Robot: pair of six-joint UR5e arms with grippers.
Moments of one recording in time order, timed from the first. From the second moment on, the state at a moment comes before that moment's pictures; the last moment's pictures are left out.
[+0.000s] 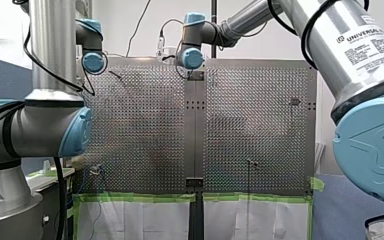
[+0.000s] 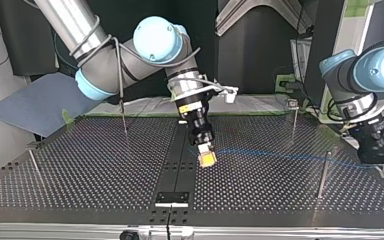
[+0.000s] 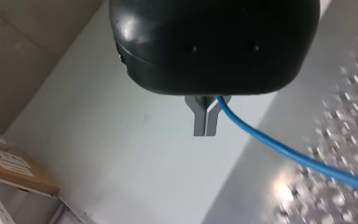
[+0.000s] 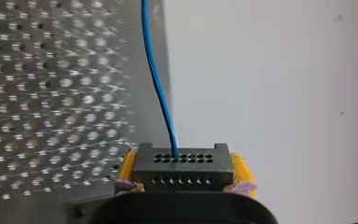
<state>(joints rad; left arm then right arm) 0.22 -1.50 -1.83 -2.63 -1.79 -2.23 2.45 -1.05 1.08 -0.34 1.70 1.57</state>
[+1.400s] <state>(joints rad) 0.27 -1.69 -1.76 -2.58 -1.55 -2.26 2.41 -0.92 0.93 -0.32 1.72 1.62</state>
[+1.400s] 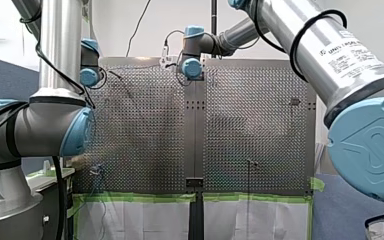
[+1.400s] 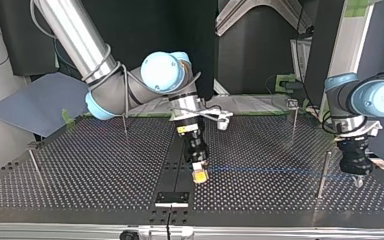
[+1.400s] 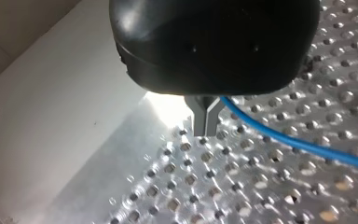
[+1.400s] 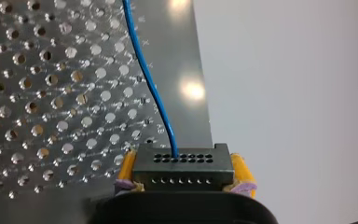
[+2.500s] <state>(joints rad) 0.26 -1.73 -1.77 -2.58 -1.50 -2.27 2.36 -0.87 0.93 -0.18 1.74 1.62</state>
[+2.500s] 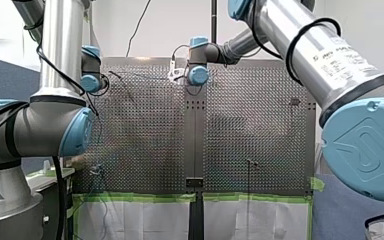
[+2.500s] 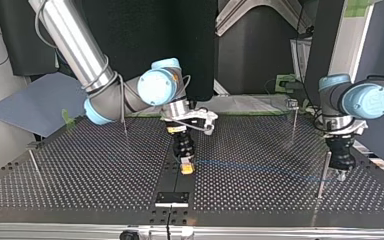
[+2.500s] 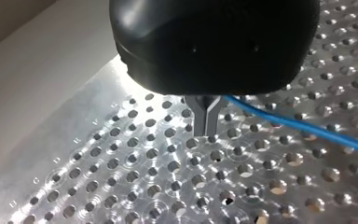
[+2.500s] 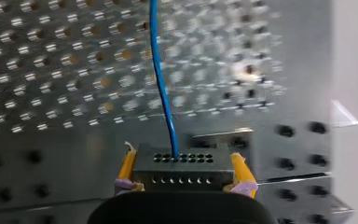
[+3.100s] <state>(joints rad) 0.24 -1.77 -1.80 -2.57 -1.51 -2.26 2.34 -0.85 1.03 -0.22 1.79 1.64</state>
